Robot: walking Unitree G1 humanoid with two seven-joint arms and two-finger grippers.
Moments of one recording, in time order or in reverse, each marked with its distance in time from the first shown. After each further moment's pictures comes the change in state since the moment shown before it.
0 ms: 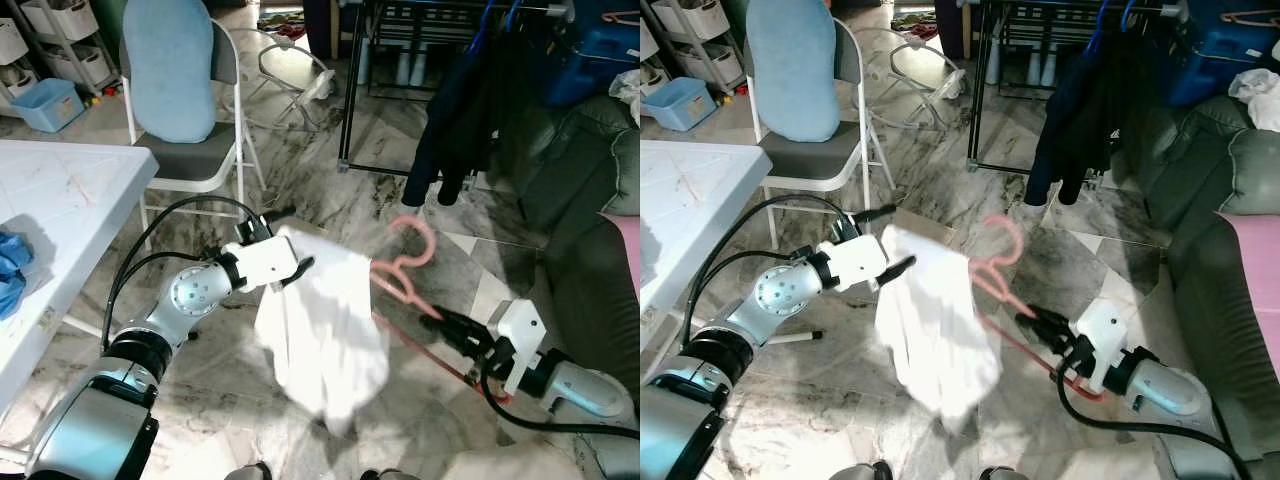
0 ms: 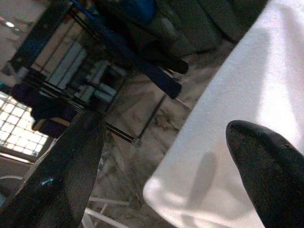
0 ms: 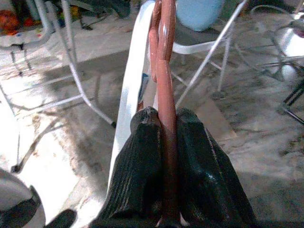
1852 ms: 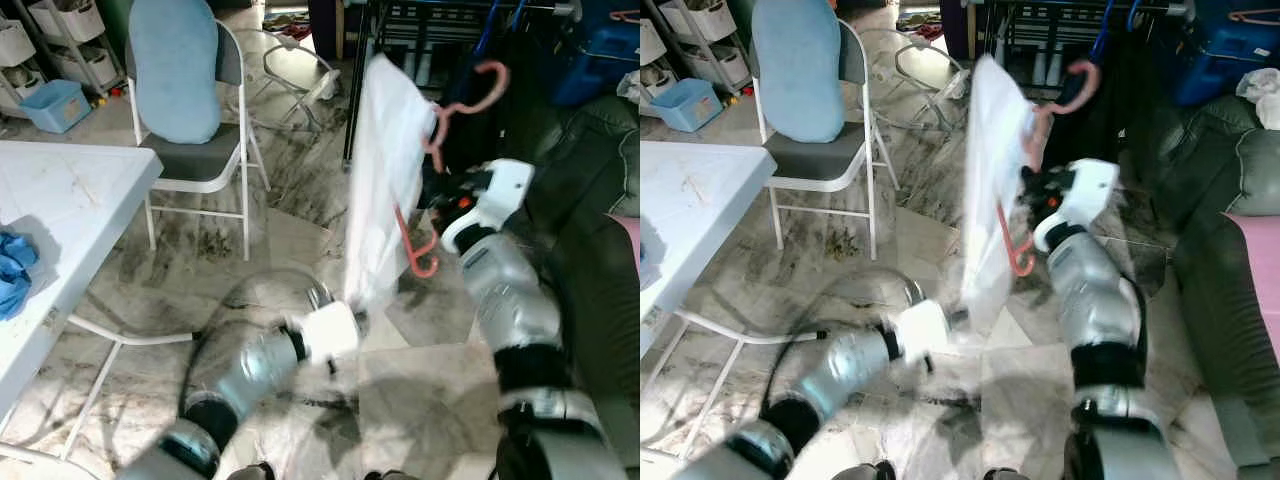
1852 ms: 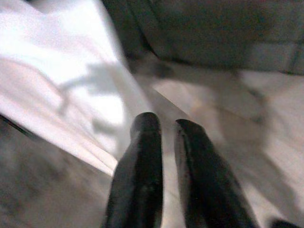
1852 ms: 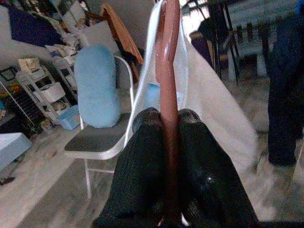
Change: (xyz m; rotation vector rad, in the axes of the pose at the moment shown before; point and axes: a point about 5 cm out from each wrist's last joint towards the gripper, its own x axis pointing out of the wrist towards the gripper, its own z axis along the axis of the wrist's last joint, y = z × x) left arm 0.029 -0.137 0.023 -0.395 0.013 -0.244; right arm 0.107 -0.065 0.094 0.409 -0.359 -0.567
